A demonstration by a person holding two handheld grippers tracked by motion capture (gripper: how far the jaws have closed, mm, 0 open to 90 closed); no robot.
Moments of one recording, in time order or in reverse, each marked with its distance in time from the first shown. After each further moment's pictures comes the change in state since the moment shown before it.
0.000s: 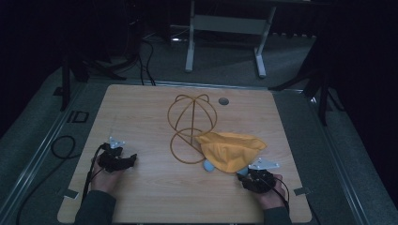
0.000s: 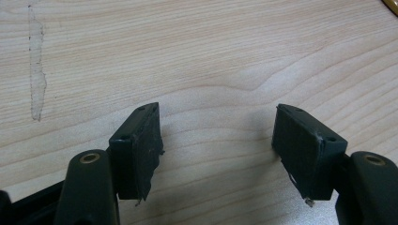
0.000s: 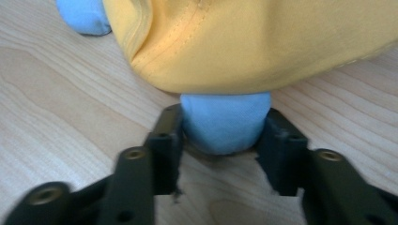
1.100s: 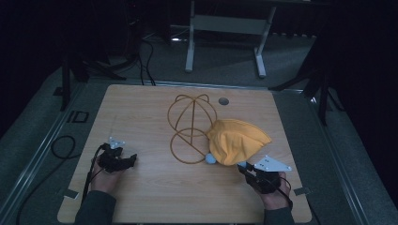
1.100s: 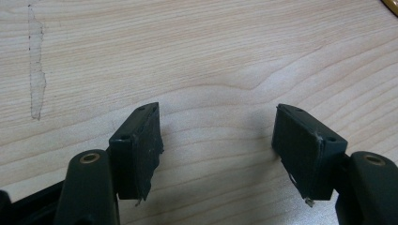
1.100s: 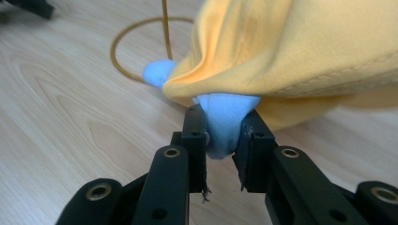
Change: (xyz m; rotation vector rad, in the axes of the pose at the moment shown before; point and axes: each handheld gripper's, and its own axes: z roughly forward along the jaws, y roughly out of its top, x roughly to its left) left arm 0.000 -0.001 0.000 -0.002 0.001 0.000; right arm 0.017 0.027 -0.049 -0.235 0.043 -0.055
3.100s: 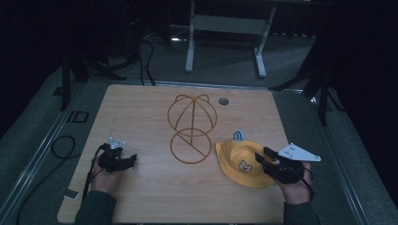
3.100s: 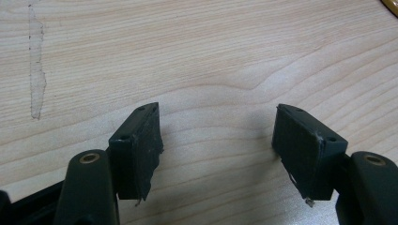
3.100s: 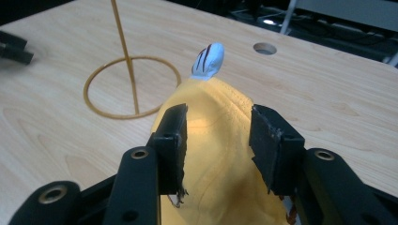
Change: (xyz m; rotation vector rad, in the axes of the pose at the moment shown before) left arm 0.000 0.000 0.000 -0.002 0.000 -0.002; right arm -0.037 0.033 -0.047 -0.060 -0.077 0.048
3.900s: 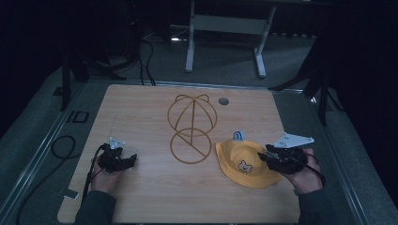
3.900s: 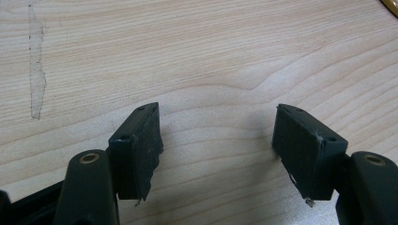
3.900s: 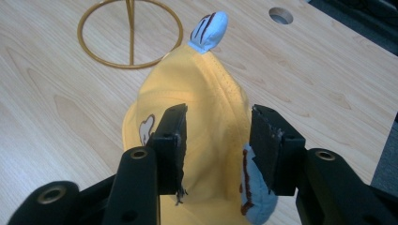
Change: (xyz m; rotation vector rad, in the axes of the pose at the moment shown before) left arm 0.000 0.000 0.000 -0.003 0.000 -0.002; right arm -0.017 0.031 0.003 0.242 0.050 -0.191
